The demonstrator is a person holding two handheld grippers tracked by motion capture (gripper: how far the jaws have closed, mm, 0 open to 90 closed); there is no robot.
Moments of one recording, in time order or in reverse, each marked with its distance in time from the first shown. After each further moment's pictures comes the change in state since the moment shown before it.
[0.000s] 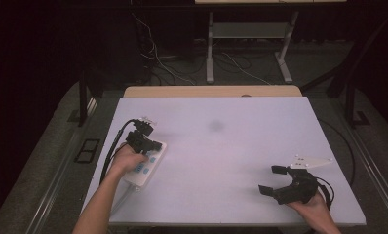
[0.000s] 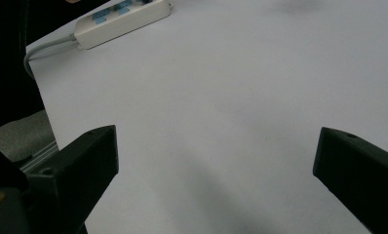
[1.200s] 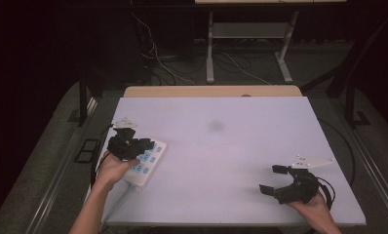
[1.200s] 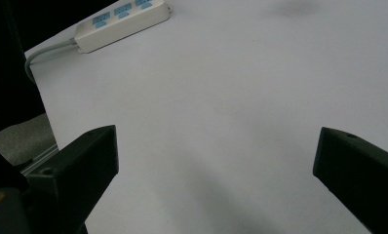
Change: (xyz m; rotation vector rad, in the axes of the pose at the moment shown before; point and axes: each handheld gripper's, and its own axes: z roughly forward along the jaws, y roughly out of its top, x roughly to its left) left arm -0.022 -0.035 -0.064 -0.294 0.001 -0.027; right arm -0.001 0.000 -0.002 -0.013 0.000 0.008
